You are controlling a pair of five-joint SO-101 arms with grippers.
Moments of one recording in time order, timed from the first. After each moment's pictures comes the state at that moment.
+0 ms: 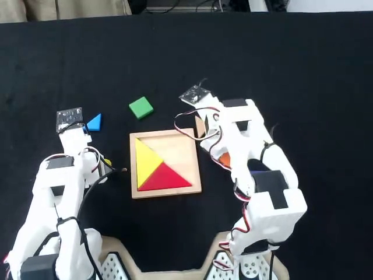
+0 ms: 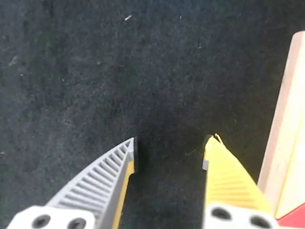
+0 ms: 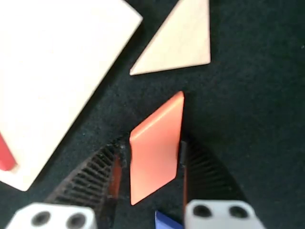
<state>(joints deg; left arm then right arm) -13.5 -29.1 65.5 44.4 2.2 -7.6 13.3 22.5 62.8 35.3</state>
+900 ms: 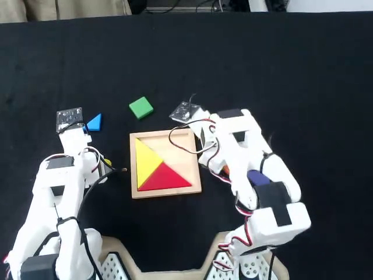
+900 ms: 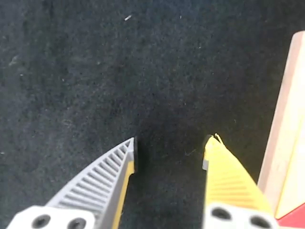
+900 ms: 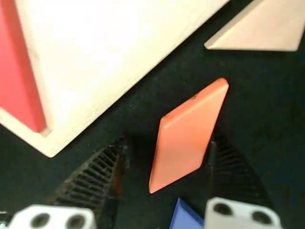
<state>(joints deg) -13.5 -29.1 65.5 44.4 2.2 -10.1 6.8 31.4 63.8 42.6</state>
